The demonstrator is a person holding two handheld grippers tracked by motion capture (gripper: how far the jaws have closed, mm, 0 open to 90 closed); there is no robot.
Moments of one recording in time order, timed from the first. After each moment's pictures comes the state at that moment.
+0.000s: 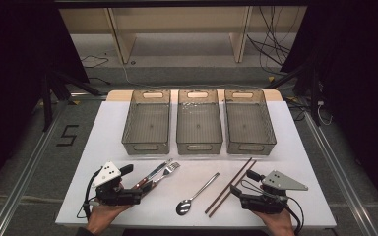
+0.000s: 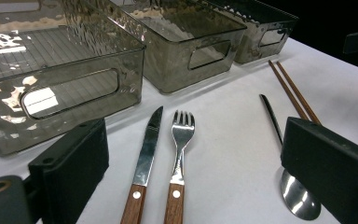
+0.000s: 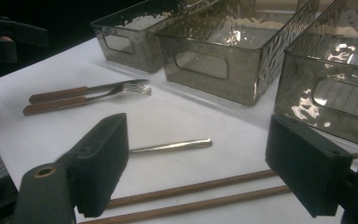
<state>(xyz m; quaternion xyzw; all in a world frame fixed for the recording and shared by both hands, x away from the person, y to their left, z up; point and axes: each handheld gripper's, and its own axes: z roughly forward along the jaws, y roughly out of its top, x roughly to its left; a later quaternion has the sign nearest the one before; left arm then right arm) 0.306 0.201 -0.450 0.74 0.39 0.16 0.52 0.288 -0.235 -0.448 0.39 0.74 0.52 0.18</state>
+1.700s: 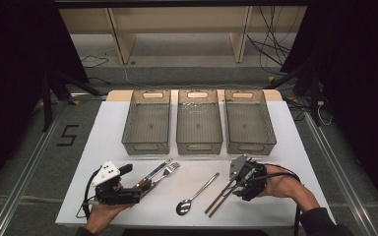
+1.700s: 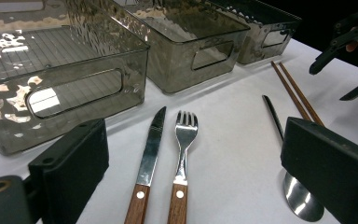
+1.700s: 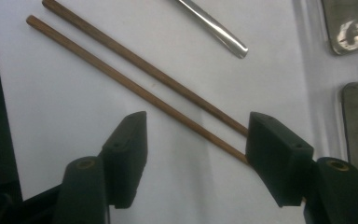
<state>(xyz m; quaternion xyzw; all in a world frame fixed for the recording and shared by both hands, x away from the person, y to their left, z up) 0.307 0.203 -0.449 0.74 0.40 0.17 0.52 0.361 -0.195 -0.428 0.07 0.98 0.14 0.09</state>
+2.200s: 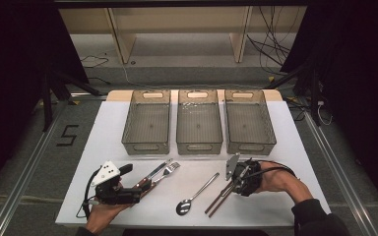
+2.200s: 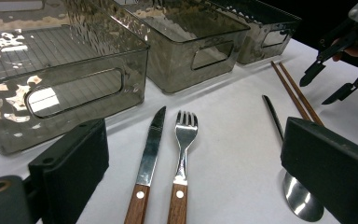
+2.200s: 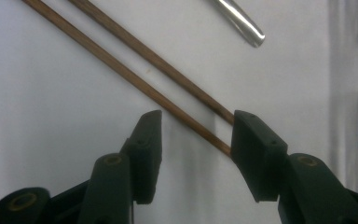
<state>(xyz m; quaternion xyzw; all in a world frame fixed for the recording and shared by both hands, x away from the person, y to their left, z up) 0.308 0.203 -0.450 0.73 0.40 0.16 0.53 0.376 -0.188 -0.442 0.04 0.99 0.09 0.07</state>
